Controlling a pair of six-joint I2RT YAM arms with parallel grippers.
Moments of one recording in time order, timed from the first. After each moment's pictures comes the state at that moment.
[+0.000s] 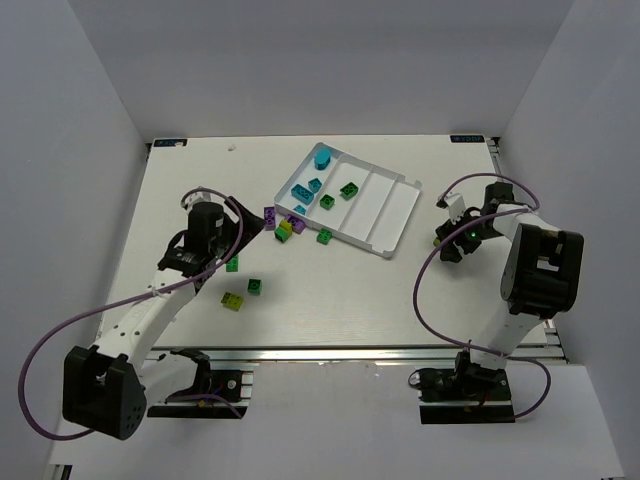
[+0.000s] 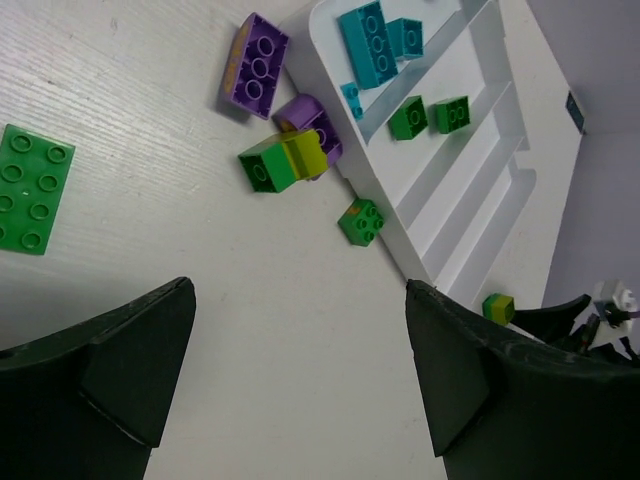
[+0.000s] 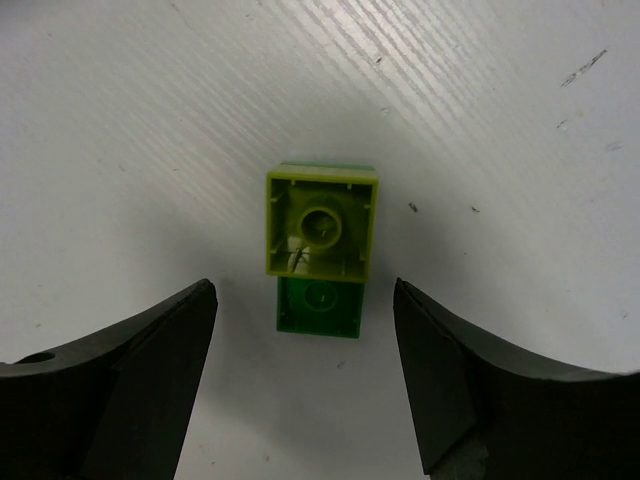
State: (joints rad) left arm -0.29 1.10 0.76 -0.25 -0.06 -0.92; right arm -0.18 1.77 1.09 -0.61 -0.51 -0.92
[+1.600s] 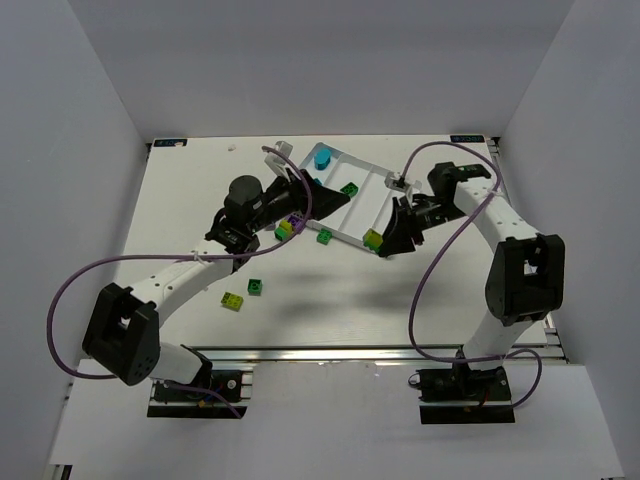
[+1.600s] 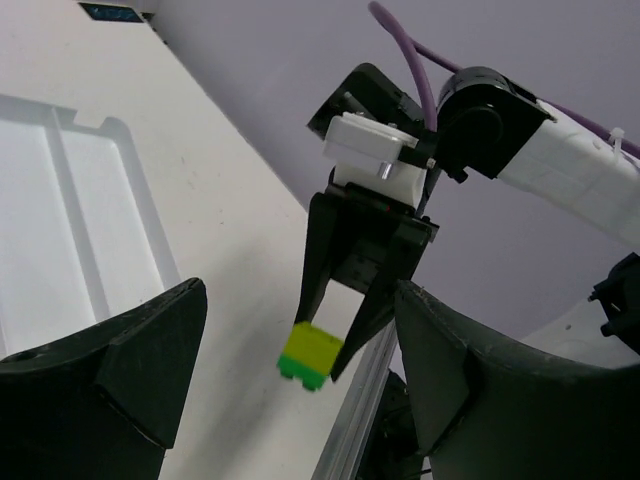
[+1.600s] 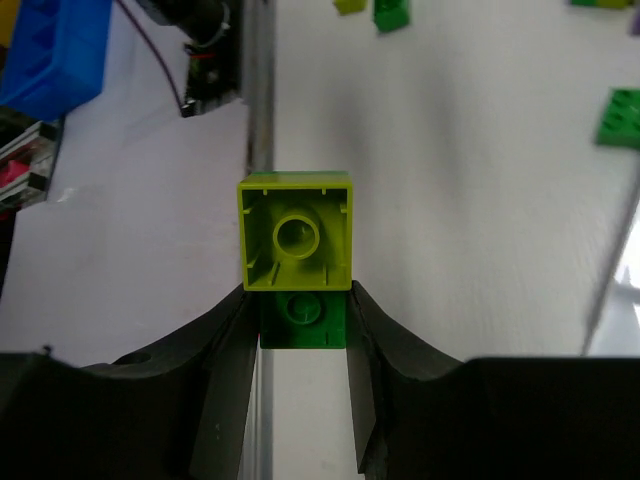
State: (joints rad) left arm -0.56 1.39 0.95 0.50 0.45 -0.75; right arm 0.17 1.72 1.41 -1.32 -1.23 -1.09
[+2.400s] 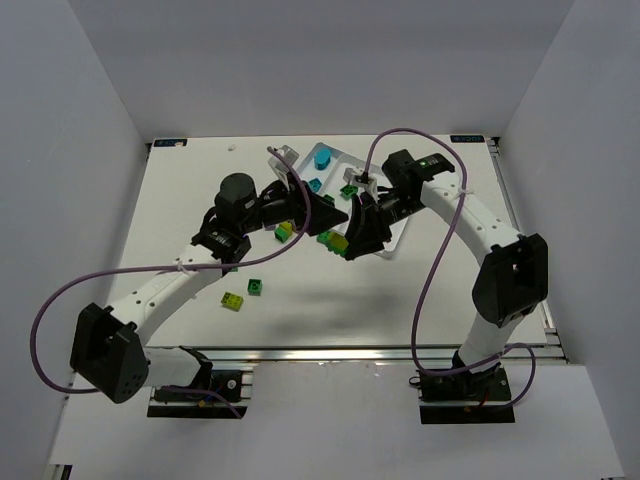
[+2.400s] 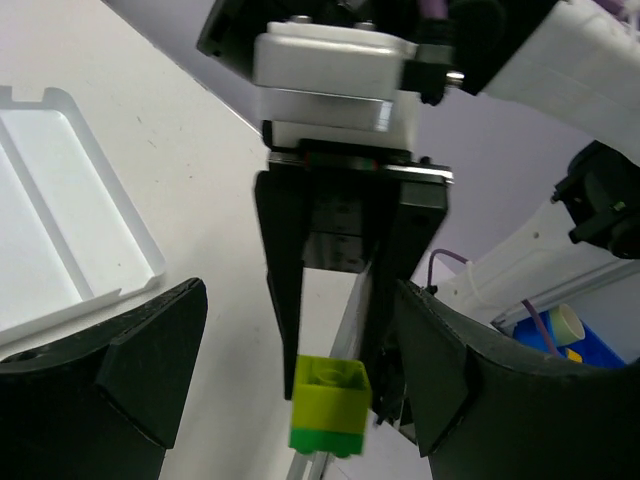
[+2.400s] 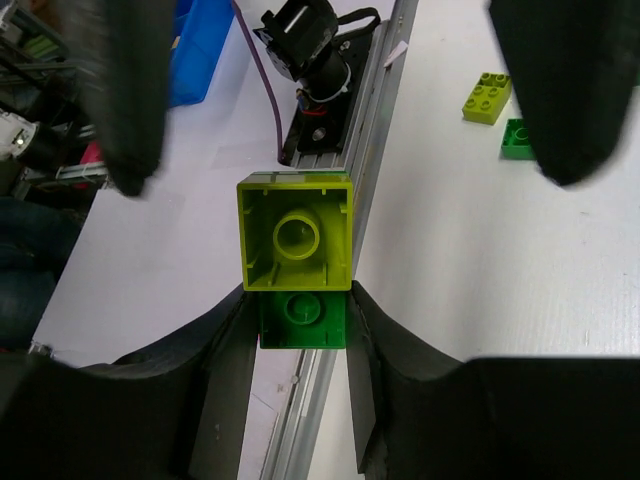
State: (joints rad) left arm -0.57 1.30 0.99 0.31 0.63 -0.59; right arm 0.47 1.75 1.61 -1.34 -1.37 -0.99
